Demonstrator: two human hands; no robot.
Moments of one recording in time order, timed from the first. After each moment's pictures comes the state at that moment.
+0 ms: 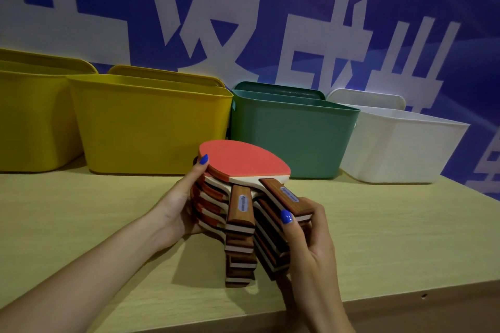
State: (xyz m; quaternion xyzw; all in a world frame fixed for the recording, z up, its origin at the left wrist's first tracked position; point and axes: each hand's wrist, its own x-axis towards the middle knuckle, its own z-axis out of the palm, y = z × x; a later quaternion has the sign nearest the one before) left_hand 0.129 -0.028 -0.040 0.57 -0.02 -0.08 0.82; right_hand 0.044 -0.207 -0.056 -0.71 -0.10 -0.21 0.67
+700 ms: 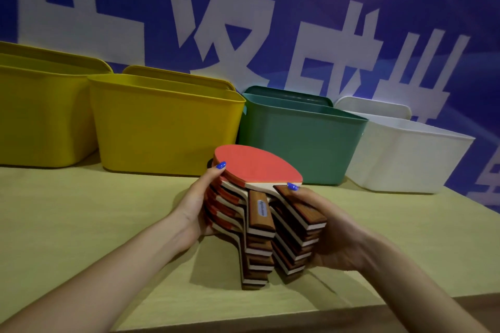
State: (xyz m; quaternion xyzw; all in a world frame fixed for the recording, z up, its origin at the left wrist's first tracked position) left_hand 0.129 -0.031 -0.039 0.55 0.01 -0.06 0.84; right_hand 0.086 -0.240 0.000 -0.66 0.00 0.30 0.69
